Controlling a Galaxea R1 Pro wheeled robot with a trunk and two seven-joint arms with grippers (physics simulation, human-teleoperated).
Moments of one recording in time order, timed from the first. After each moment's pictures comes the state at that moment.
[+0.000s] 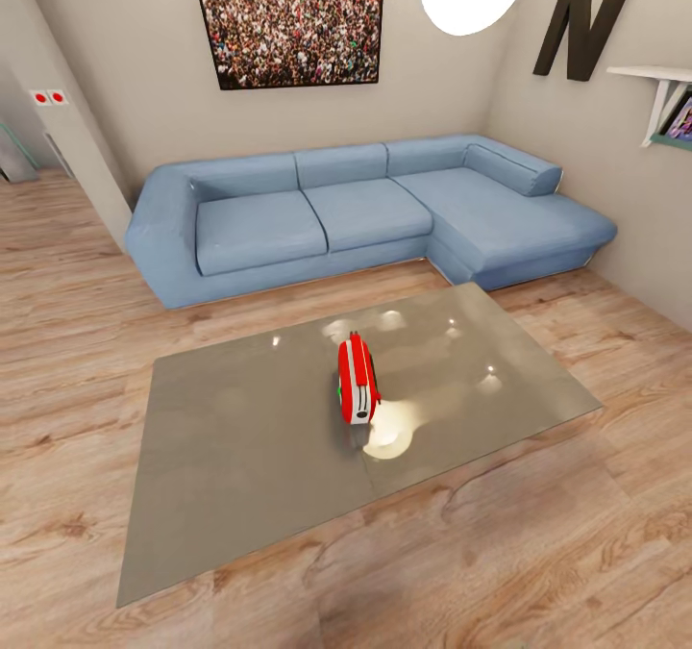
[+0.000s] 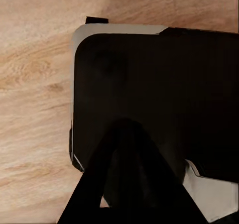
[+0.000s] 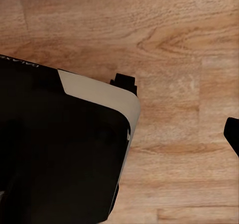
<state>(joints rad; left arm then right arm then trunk) -0.23 0.05 0.34 0.08 -0.23 -0.29 -0.14 -0.45 -0.06 0.52 0.06 -0.29 -0.11 0.15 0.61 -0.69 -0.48</state>
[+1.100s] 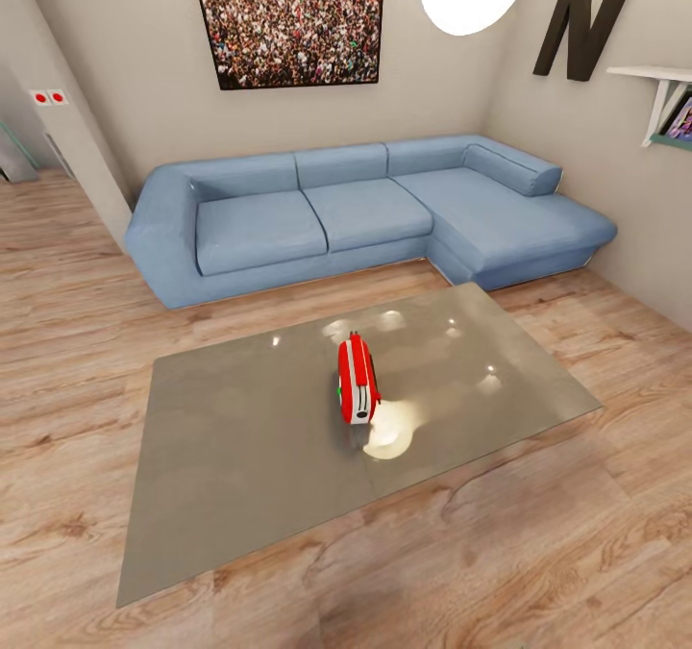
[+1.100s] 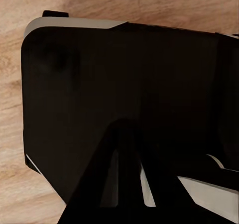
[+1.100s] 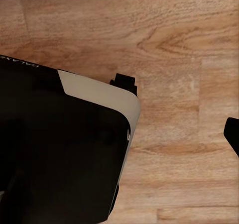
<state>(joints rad) -0.23 -0.03 0.34 0.08 -0.23 -0.29 -0.14 -0.45 -0.06 0.52 0.06 -0.29 -0.11 0.15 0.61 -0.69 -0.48</state>
